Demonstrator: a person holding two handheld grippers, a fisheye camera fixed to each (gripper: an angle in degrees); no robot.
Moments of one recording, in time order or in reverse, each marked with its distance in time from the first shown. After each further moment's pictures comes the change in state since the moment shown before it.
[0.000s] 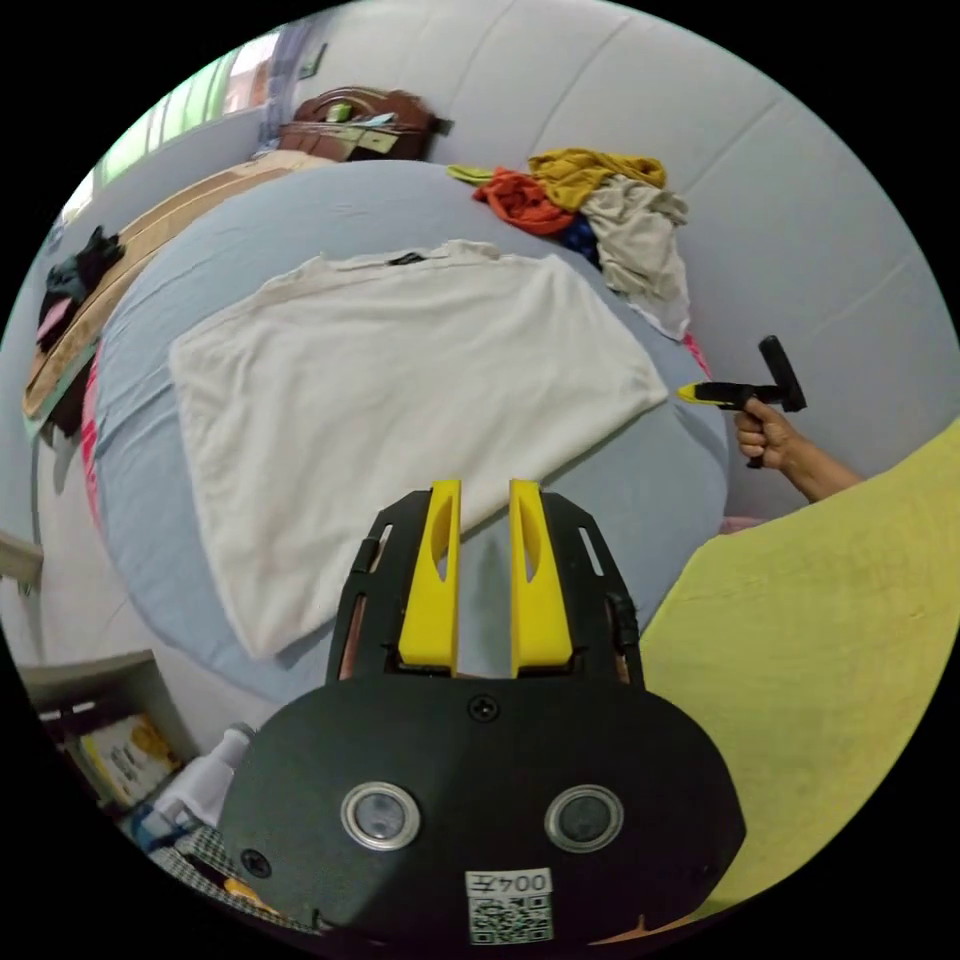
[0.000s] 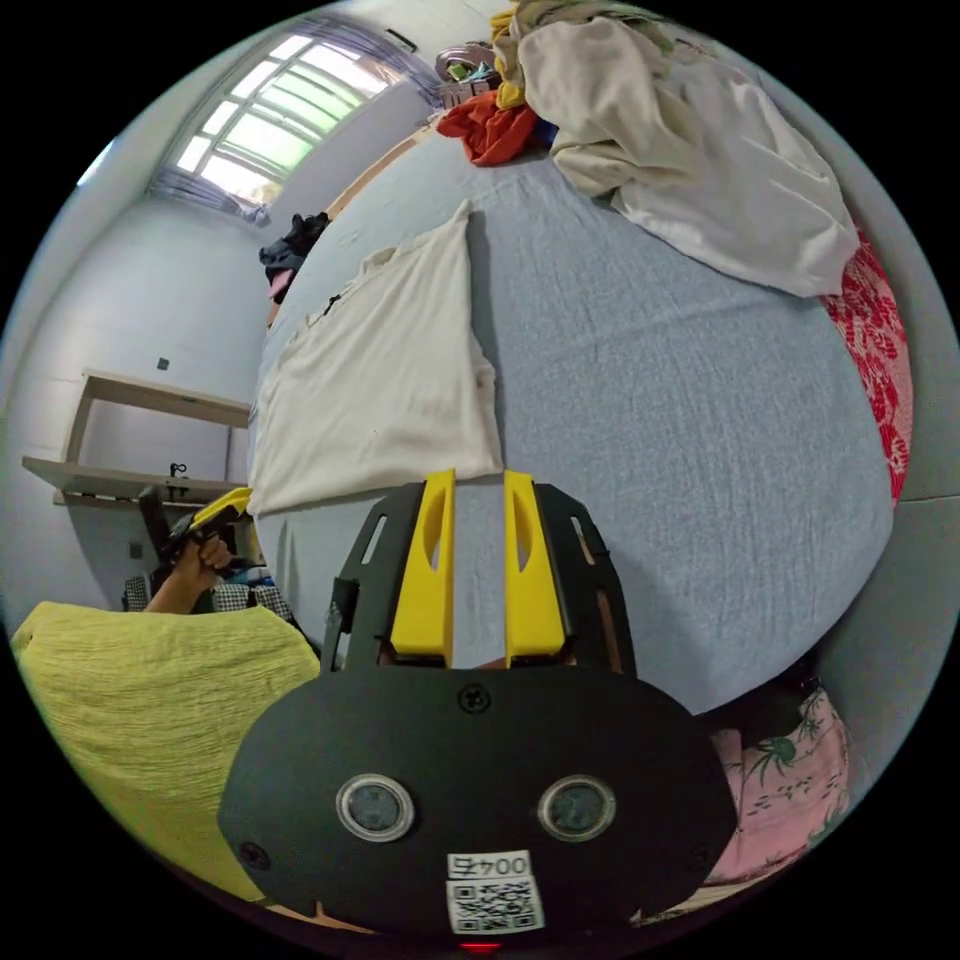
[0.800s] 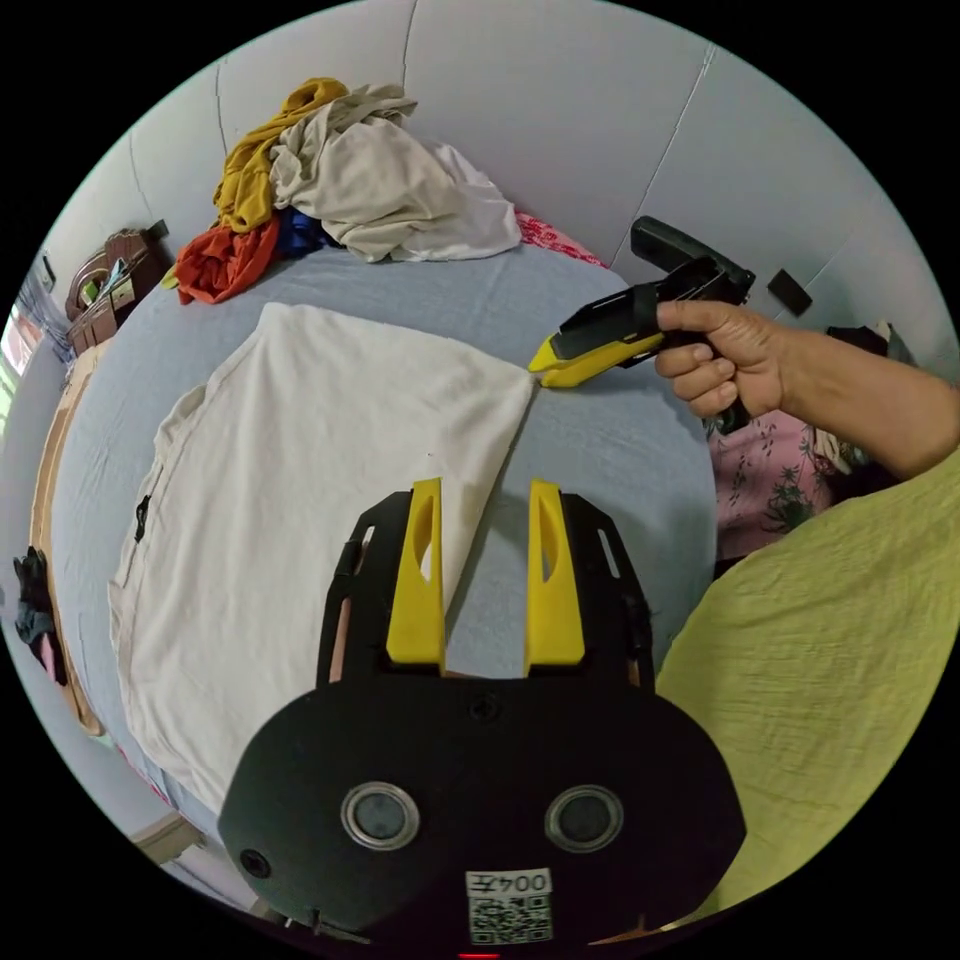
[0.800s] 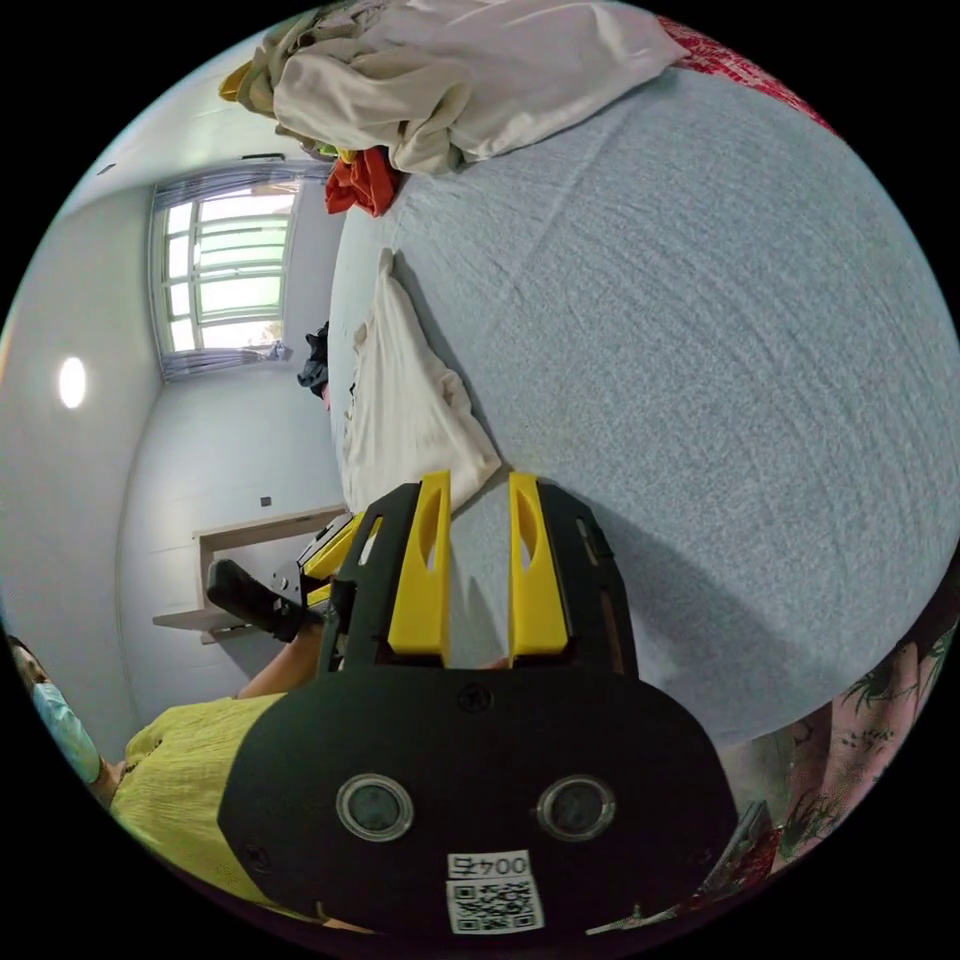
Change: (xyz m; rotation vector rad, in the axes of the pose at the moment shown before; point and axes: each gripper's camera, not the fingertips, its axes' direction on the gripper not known) left arm 0.242 -0.211 0.202 -0.152 -0.055 0.569; right arm 0.076 0.033 -0.026 0.056 -0.394 0.372
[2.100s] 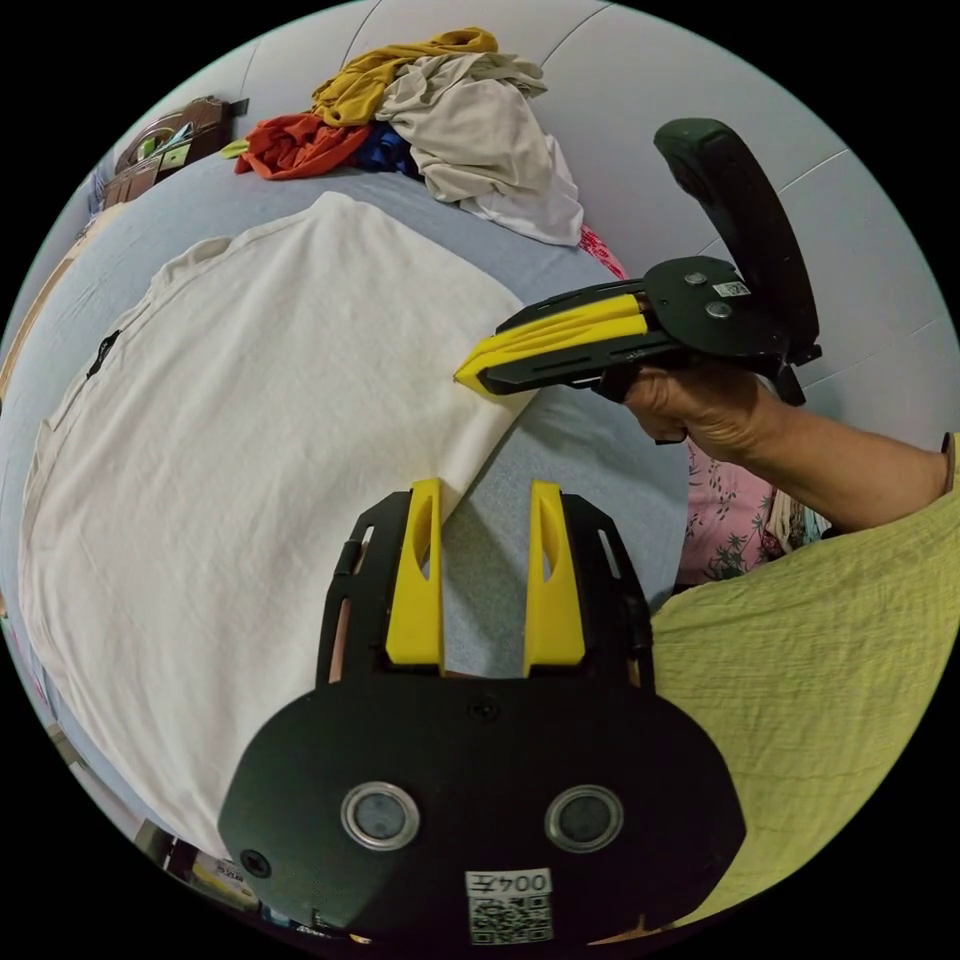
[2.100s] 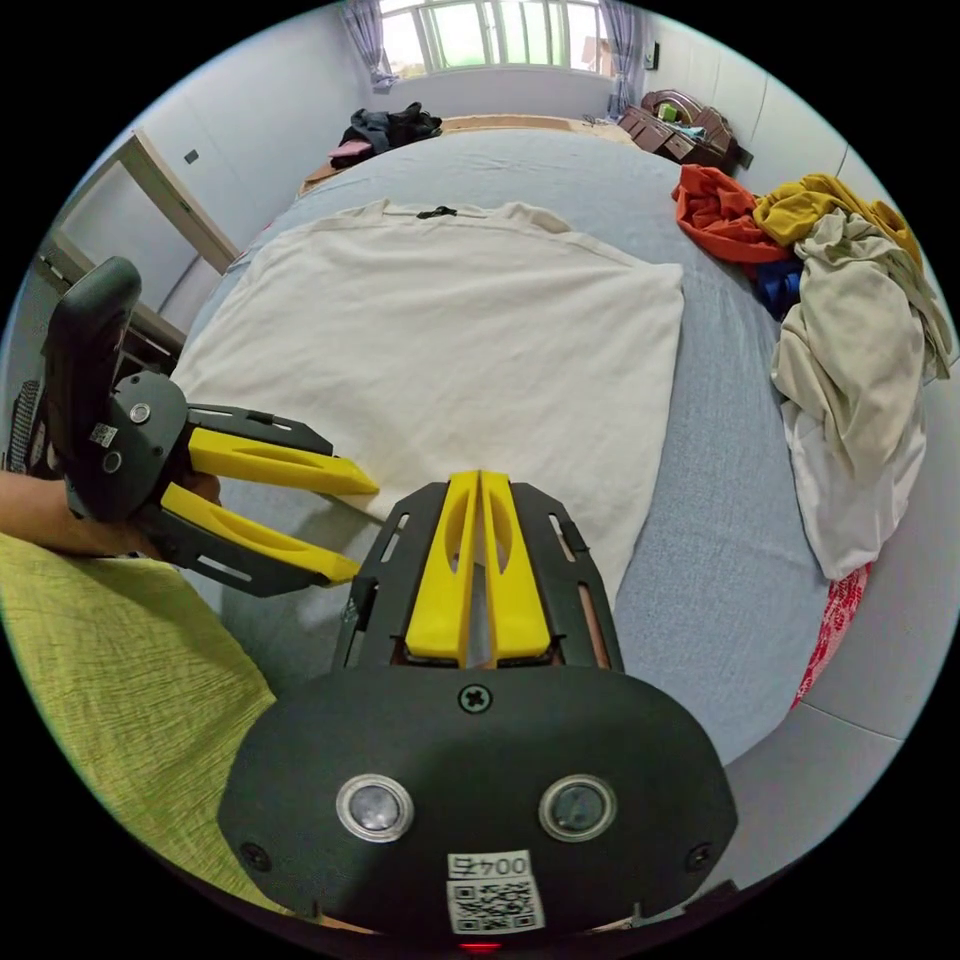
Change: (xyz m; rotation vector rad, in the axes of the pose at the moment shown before) left arm -0.054 -0.094 0.092 0.007 0.194 -0.288; right arm -0.221 0.156 0.305 -0.146 0.771 -0.889
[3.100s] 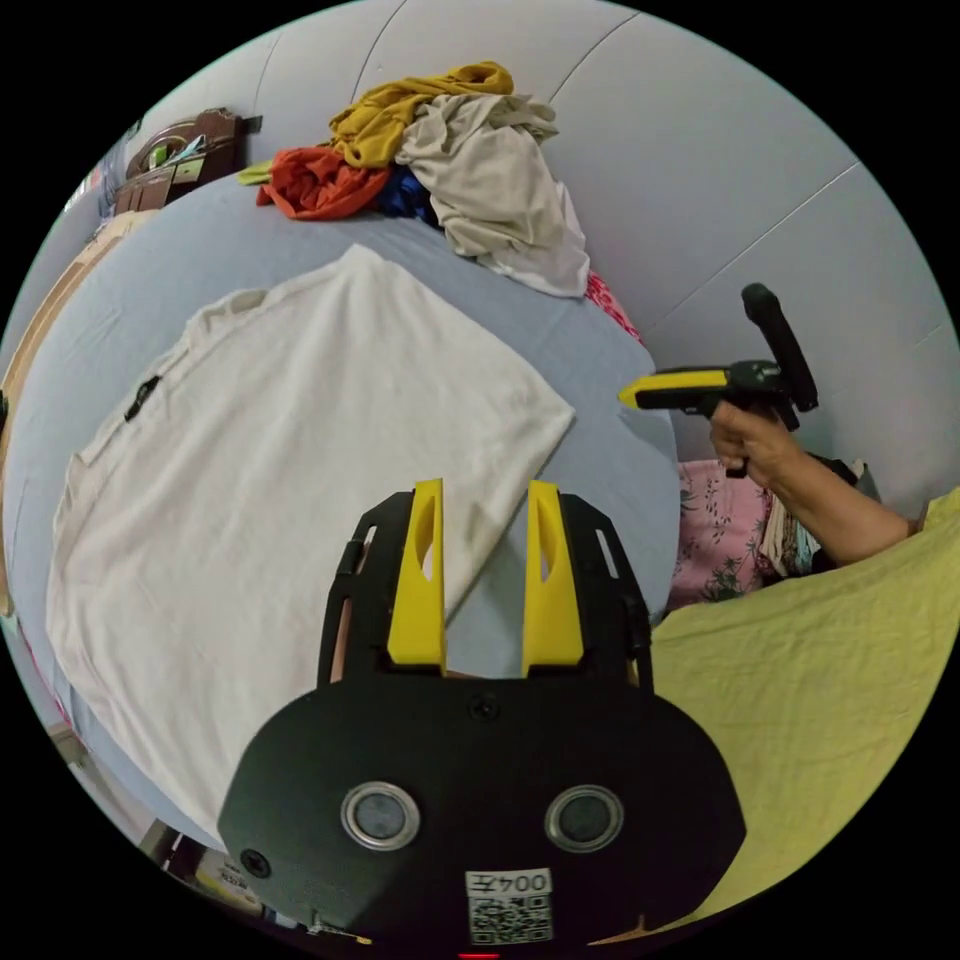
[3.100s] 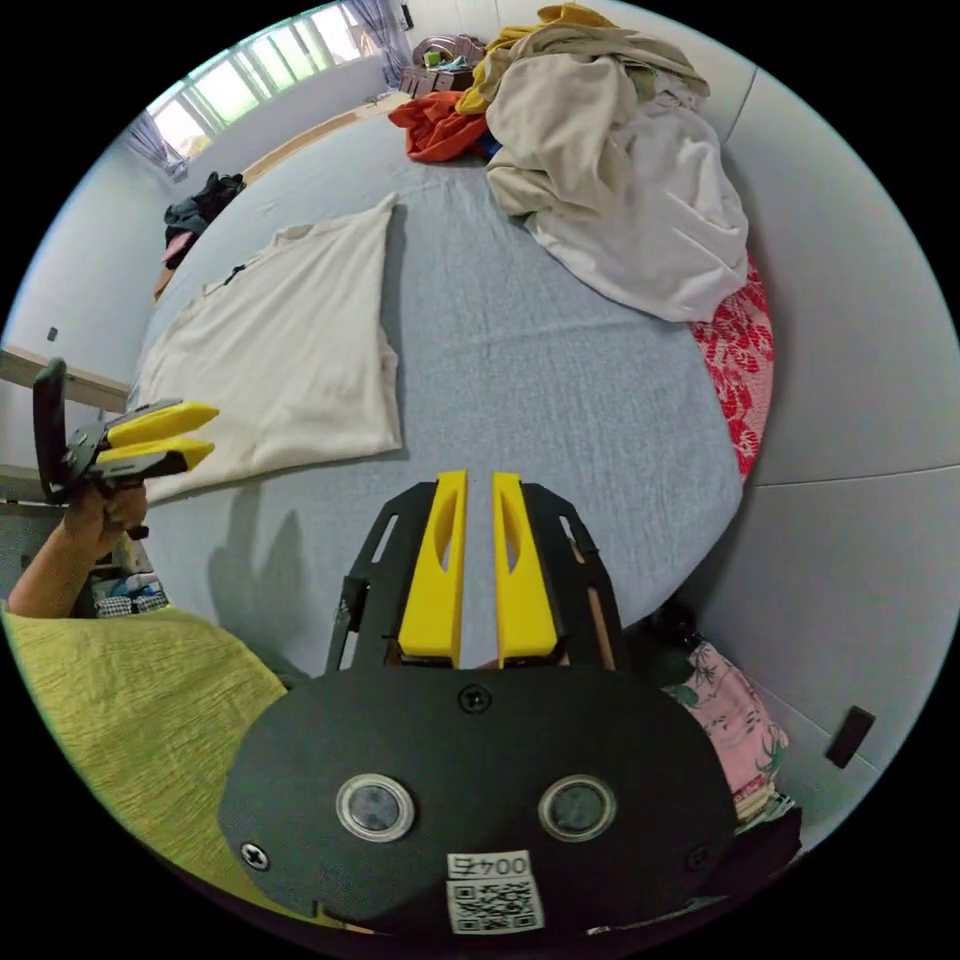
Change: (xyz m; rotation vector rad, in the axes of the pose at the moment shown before) left arm -0.029 -0.070 -0.033 0.064 -0.032 0.009; right arm 0.078 0.089 -0.051 -0.075 0.020 0.494
